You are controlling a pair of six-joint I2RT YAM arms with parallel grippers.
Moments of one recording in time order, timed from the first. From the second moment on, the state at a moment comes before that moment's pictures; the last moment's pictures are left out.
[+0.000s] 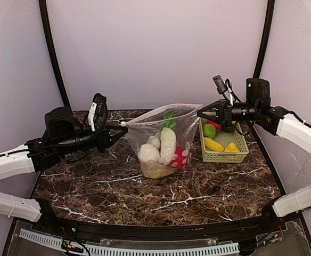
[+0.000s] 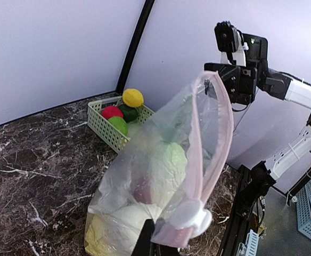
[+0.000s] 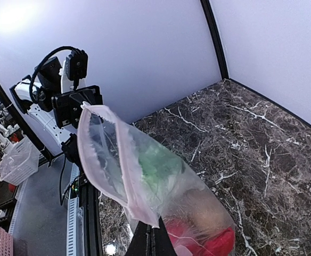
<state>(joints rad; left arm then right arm) -0.80 1.04 0.78 0.11 0.24 -0.32 0.42 1.27 1.10 -0.14 -0.96 0.11</state>
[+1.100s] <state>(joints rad) -0.79 0.94 0.64 0.16 0.49 -0.41 0.72 0.89 1.08 -0.43 -0.47 0.19</state>
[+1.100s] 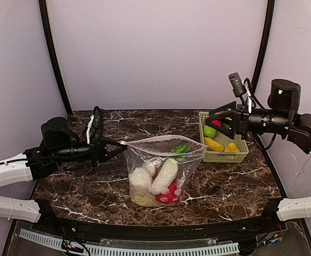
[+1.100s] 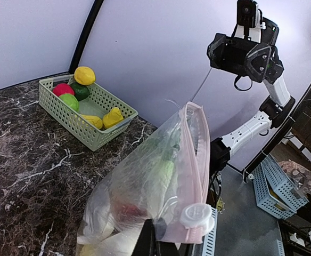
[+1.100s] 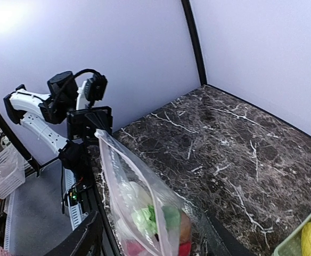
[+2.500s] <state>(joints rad) -0.79 0.93 0.65 0.13 0.52 -0.43 1.23 1.69 1.68 -0.50 -0.11 -0.25</state>
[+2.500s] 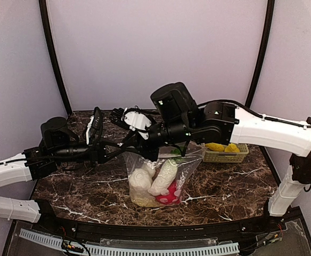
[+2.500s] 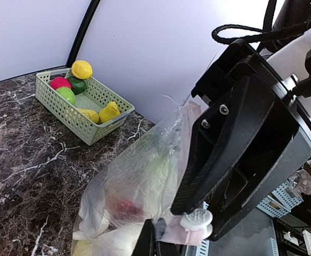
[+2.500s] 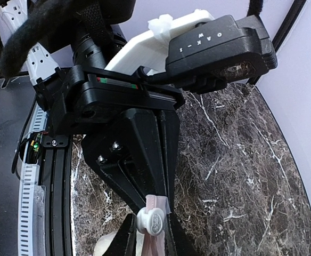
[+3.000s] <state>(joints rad) -0.79 0.93 0.65 0.13 0.52 -0.43 1.28 1.71 1.69 -0.51 0.02 -0.29</state>
